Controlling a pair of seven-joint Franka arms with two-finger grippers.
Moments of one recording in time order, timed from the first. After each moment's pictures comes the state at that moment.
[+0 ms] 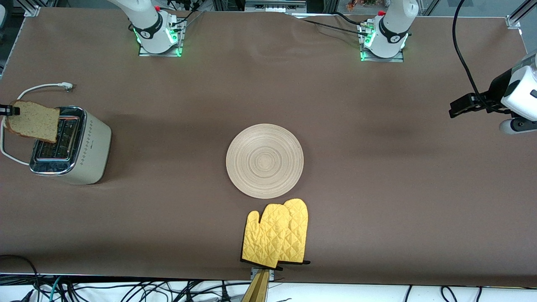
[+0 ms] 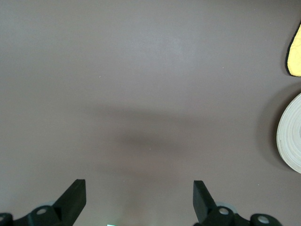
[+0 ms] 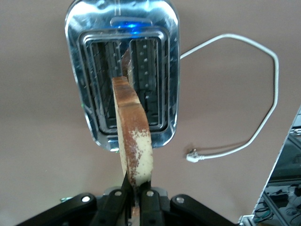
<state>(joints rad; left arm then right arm) -0.03 0.12 0.00 -1.46 0.01 1.46 -0.21 0.37 0.49 -0.87 -1.36 0.12 1.40 -0.43</state>
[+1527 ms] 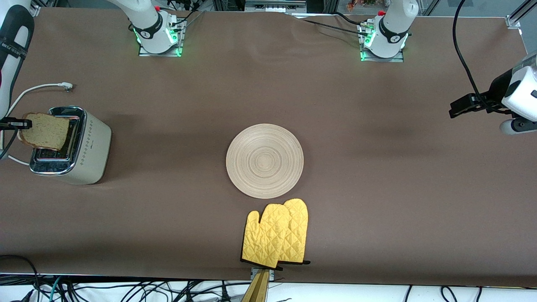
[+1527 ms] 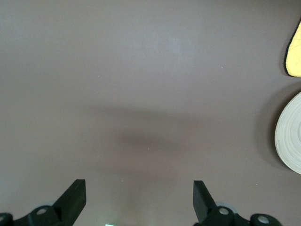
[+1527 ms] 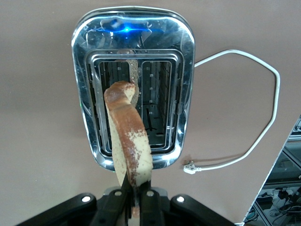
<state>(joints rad) -0.03 0.12 0.00 -1.46 0.00 1.46 -0.21 0.40 0.55 -0.85 -1.36 0.13 1.43 -0.43</state>
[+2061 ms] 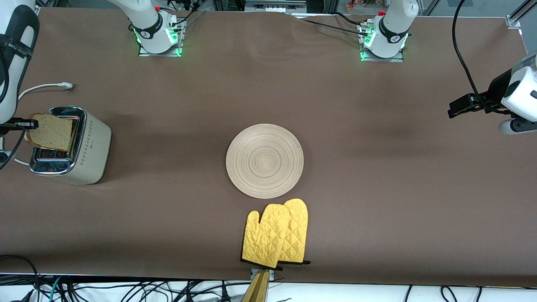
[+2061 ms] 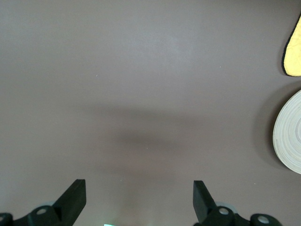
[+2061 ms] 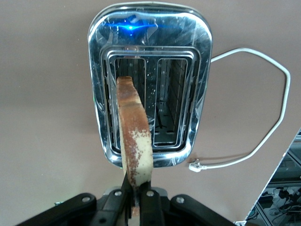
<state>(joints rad) -0.03 0.13 0.00 -1.46 0.00 1.46 -0.21 0.41 0.55 -0.85 -1.36 0.14 1.40 -0.43</state>
